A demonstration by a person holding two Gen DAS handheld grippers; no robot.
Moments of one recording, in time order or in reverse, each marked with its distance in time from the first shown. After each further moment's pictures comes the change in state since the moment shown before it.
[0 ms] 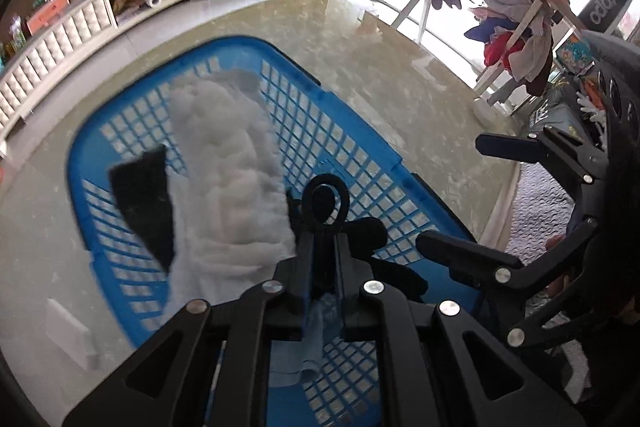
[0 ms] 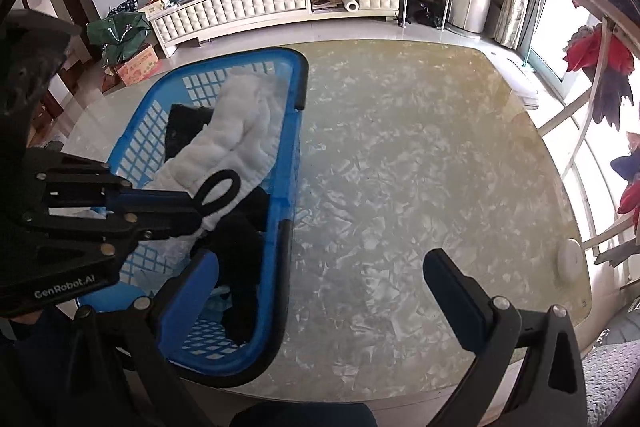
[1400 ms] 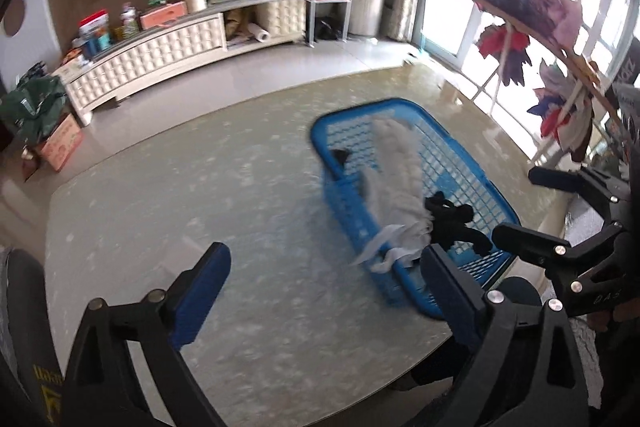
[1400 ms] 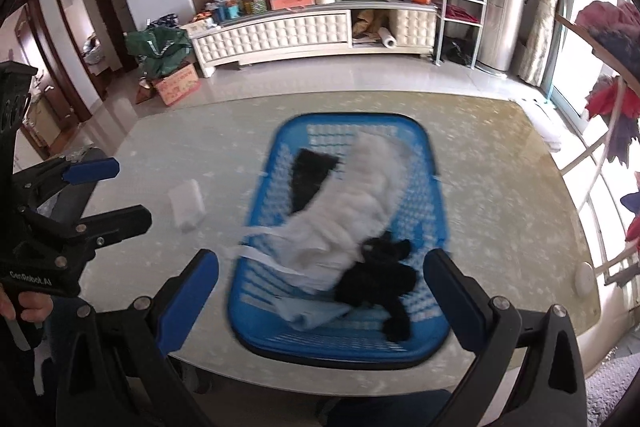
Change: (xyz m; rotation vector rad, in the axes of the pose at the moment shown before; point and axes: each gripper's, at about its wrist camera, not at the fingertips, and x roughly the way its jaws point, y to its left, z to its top) left arm -0.148 0.081 -0.091 -0.185 -0.232 0.245; right arm -0.049 0.112 0.021 -0.056 -0.108 0.069
